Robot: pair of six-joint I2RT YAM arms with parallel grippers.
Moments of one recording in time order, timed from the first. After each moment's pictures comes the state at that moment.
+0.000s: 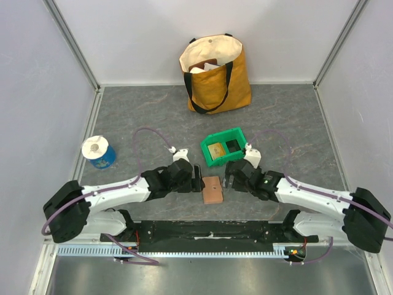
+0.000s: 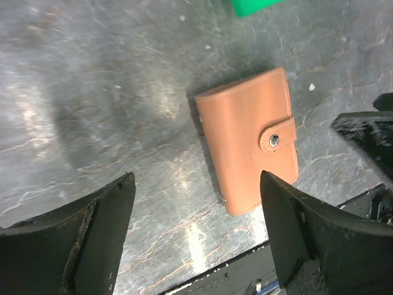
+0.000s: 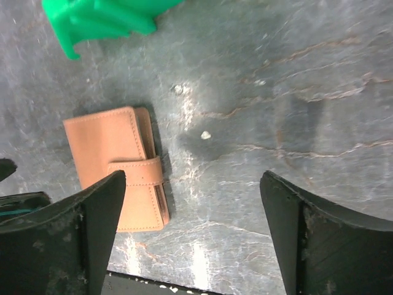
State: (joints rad) left arm -1.00 1.27 0.61 -0.20 -0.19 -0.87; right arm 0.96 1.18 0.60 -0.40 0.38 0.97
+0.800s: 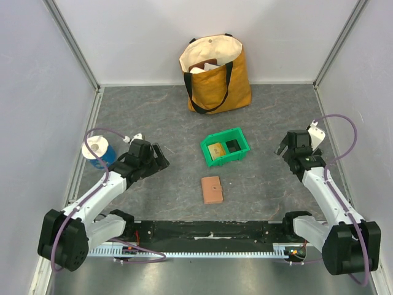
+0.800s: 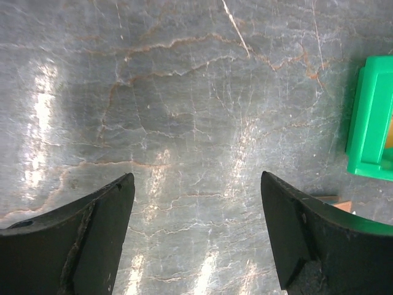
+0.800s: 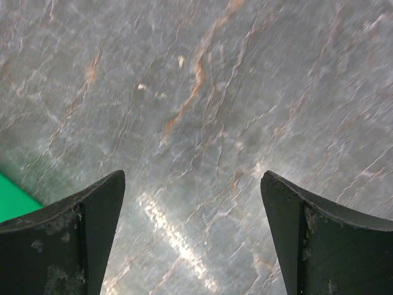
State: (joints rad) left arm -0.38 1.04 0.57 -0.39 -0.08 -0.76; right arm 0.09 1.03 0.67 -0.49 0.44 0.62
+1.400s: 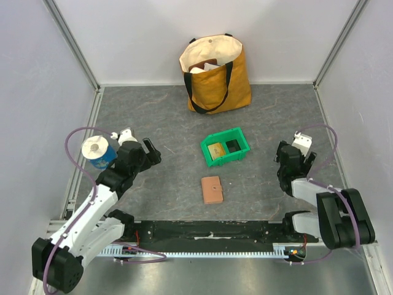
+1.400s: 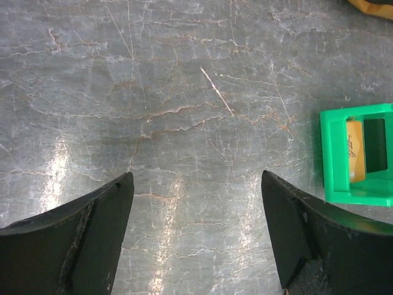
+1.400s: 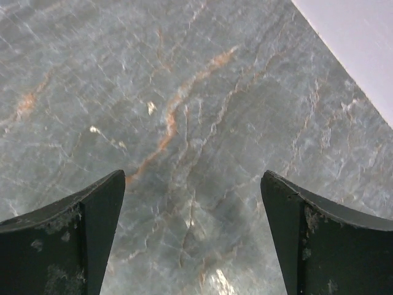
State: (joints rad) left arm -0.38 0.84 0.59 -0.39 -0.25 -0.66; right arm 0.12 1.22 0.27 0.42 0.66 0.21
